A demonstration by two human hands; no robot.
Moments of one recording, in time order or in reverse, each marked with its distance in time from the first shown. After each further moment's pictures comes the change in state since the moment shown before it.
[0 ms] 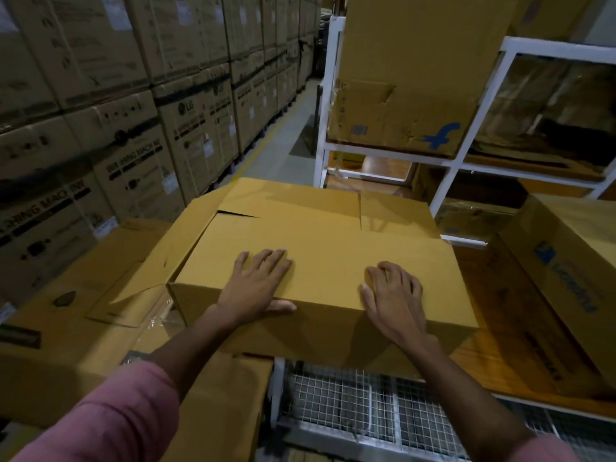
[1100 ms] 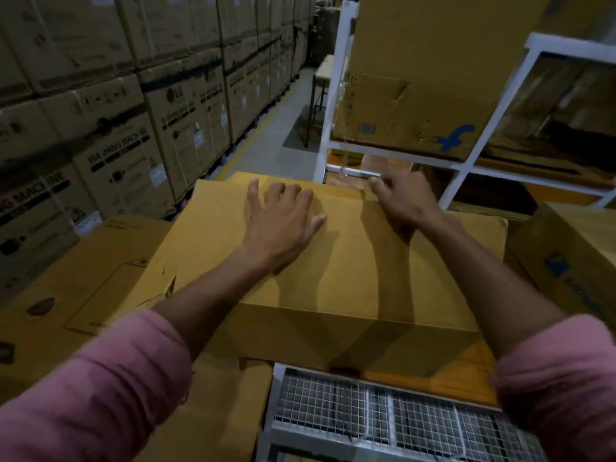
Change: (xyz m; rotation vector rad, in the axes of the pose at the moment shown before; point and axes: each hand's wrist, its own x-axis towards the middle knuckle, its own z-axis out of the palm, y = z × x) left_hand 0.095 -0.009 -0.099 -0.042 0.309 -0.222; right_hand 0.181 -0.044 -0.117 0.242 -0.020 0.025
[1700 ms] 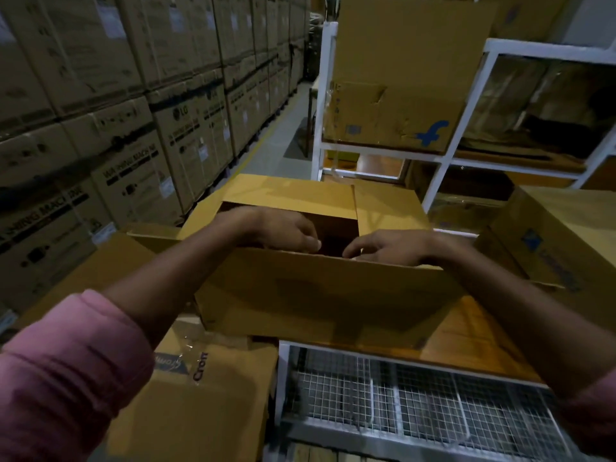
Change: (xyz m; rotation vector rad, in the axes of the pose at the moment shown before) left_hand -0.040 0.028 -0.114 -0.400 -0.965 0.098; right_hand -0.122 -0.021 -0.036 0.018 -0.909 -0.116
